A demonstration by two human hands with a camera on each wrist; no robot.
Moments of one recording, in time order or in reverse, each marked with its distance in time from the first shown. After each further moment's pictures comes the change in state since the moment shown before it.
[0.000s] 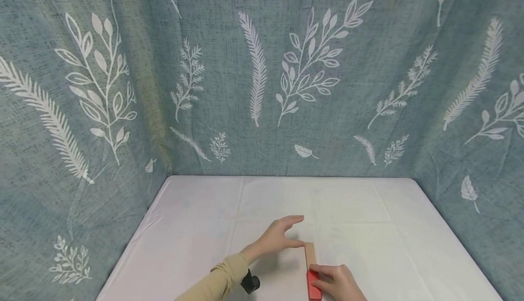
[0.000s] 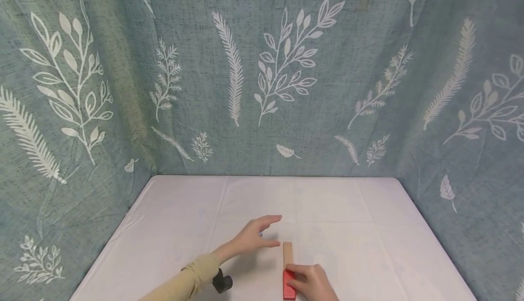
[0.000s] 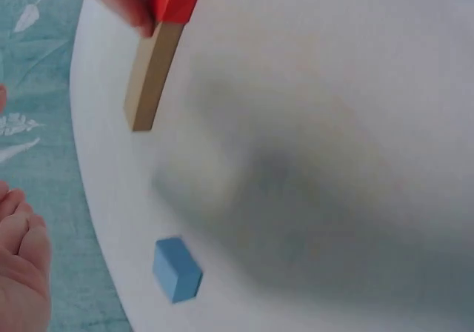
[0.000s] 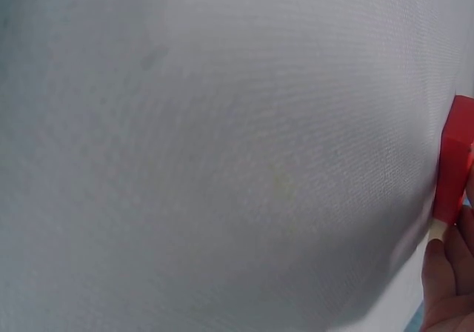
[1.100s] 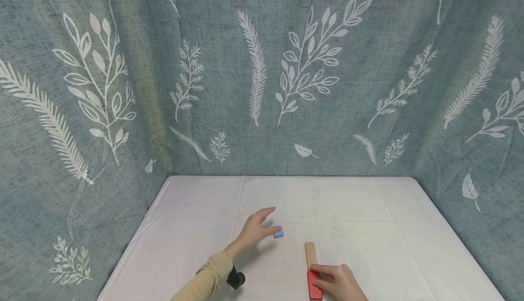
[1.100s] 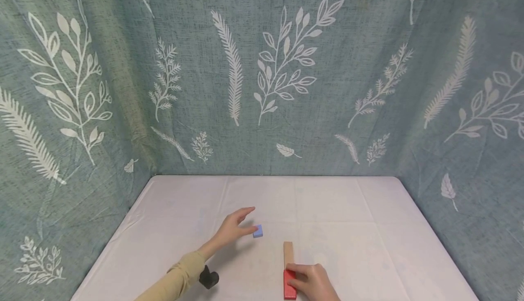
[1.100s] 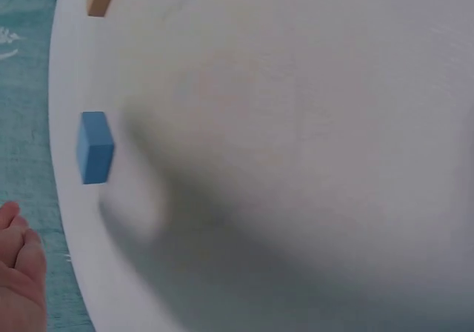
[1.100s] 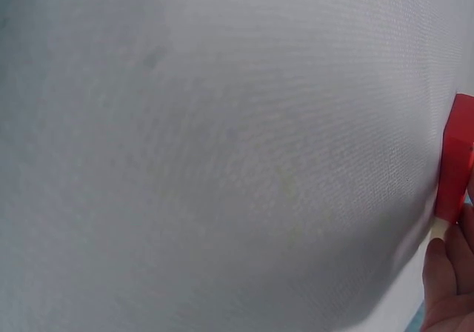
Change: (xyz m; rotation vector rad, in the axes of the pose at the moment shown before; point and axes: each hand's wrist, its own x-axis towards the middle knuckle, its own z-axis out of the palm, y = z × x) left_hand -0.019 -0.043 -0.030 -0.028 0.207 -0.080; right_hand -0.001 0.001 0.000 0.087 -0.058 0.126
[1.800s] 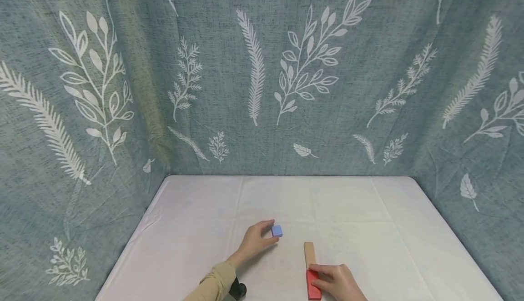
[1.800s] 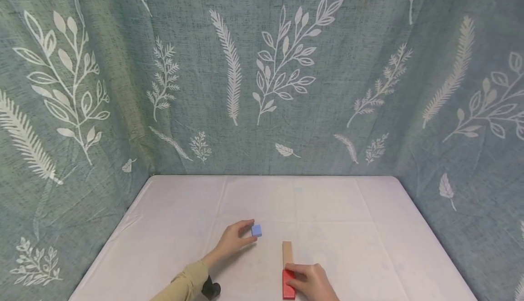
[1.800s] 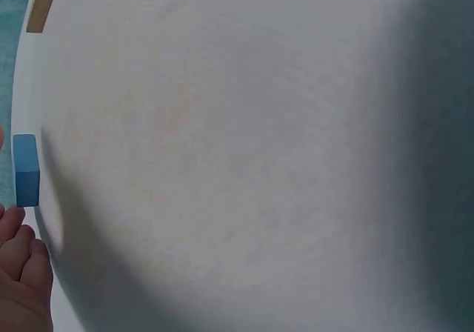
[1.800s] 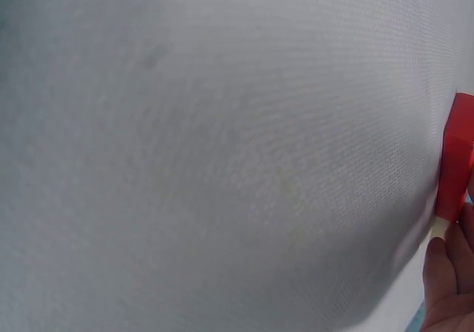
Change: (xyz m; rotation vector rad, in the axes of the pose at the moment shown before) left_hand -0.015 -0.021 0.024 0.068 0.052 -0.052; right_hand 0.002 -0.003 -0.001 0.058 -0.041 0.039
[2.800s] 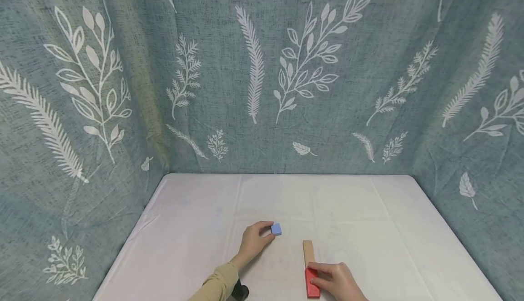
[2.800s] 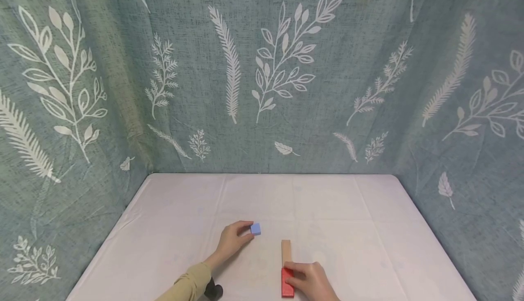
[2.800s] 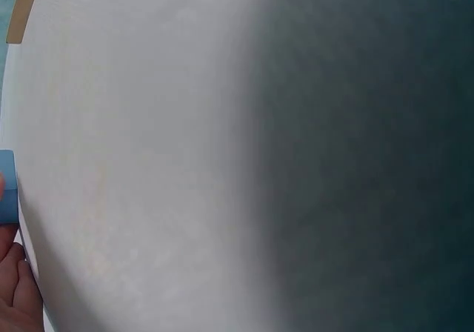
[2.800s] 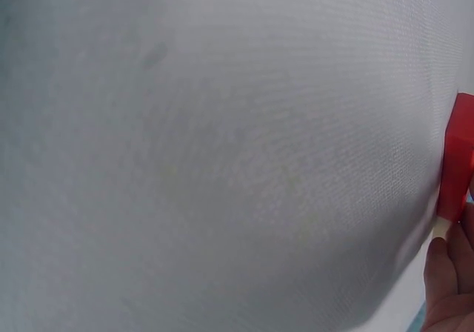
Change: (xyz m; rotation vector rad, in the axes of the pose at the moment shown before) left_hand -0.002 -0.011 0.016 0.075 0.185 0.008; right_hand -0.002 -0.002 -0.001 -0.016 -0.012 0.014
